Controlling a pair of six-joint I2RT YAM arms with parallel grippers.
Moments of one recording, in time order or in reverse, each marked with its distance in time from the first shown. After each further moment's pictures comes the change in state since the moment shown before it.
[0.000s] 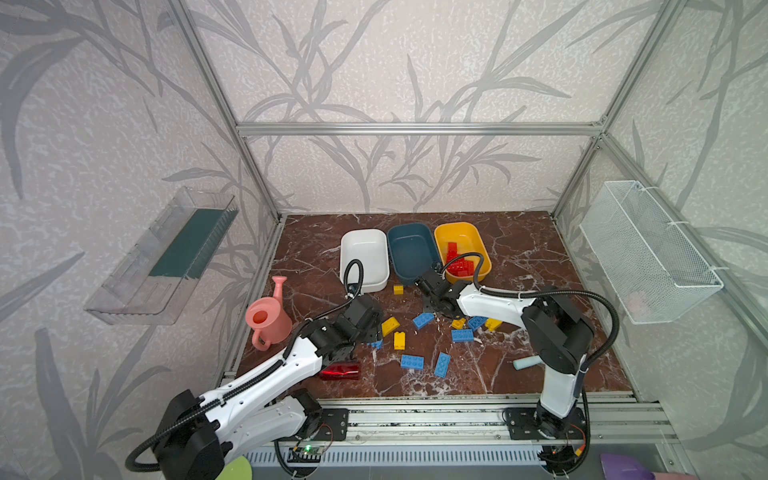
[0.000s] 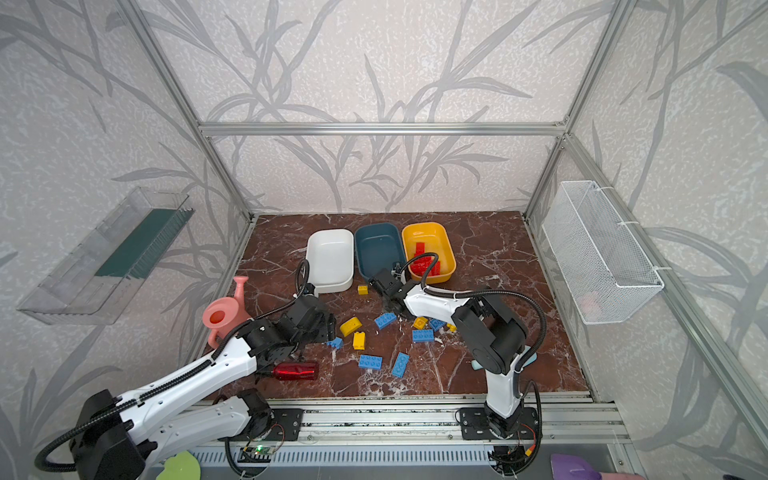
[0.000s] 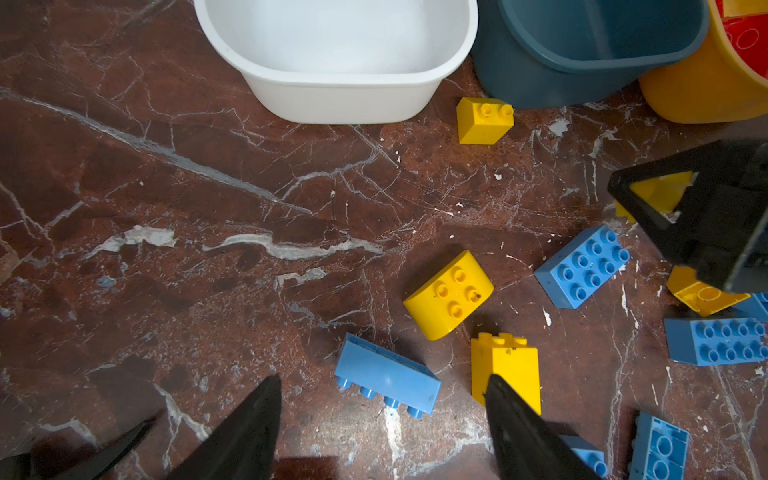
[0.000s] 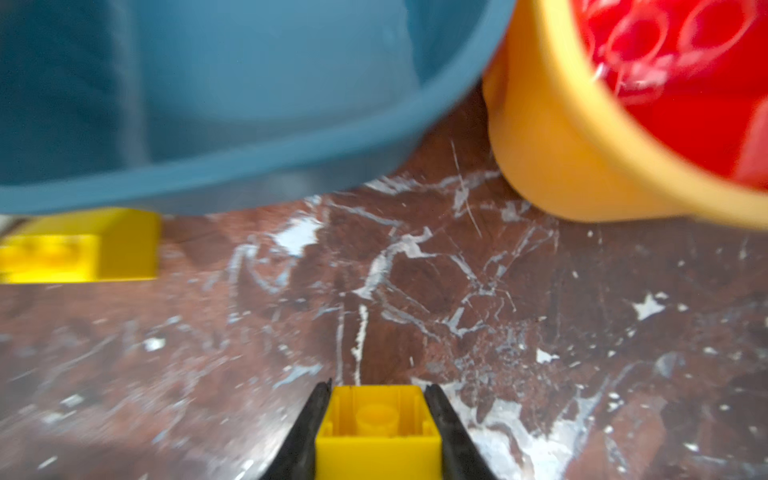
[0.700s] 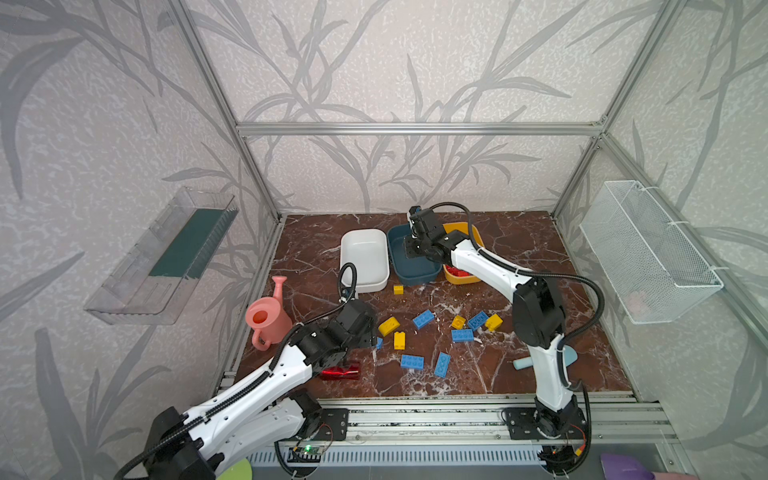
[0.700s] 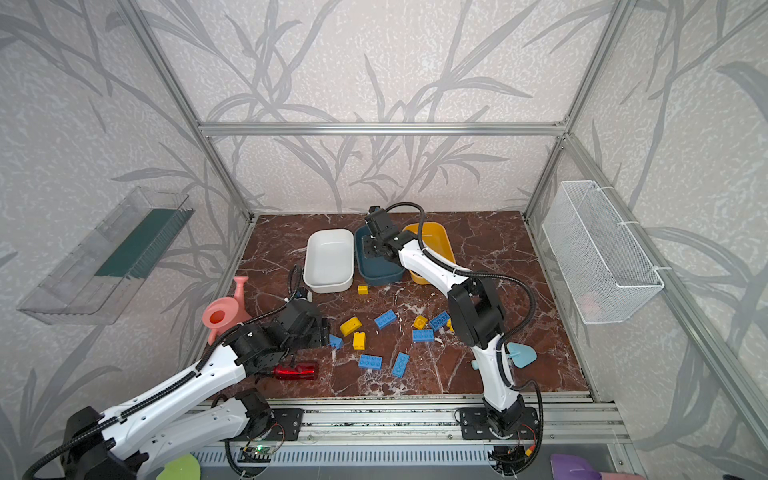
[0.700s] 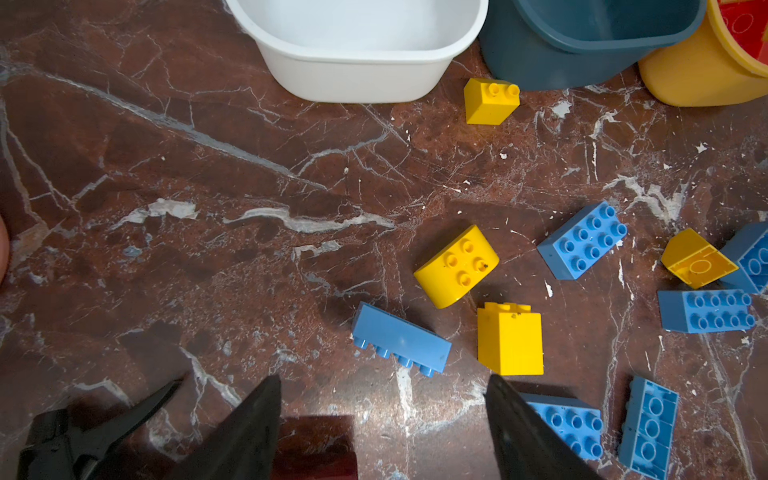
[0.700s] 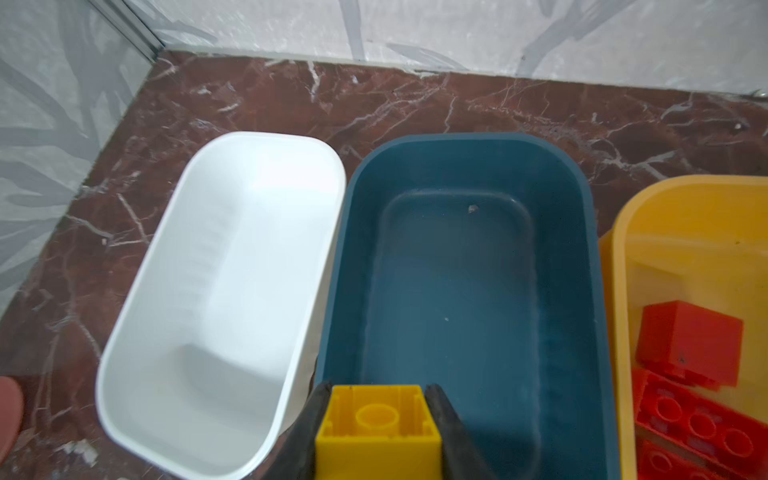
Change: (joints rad) left arm -0.004 -0.096 -0.007 -0.104 0.021 -0.016; right arm -0.154 0.325 0.726 -0.099 -0.292 -0.306
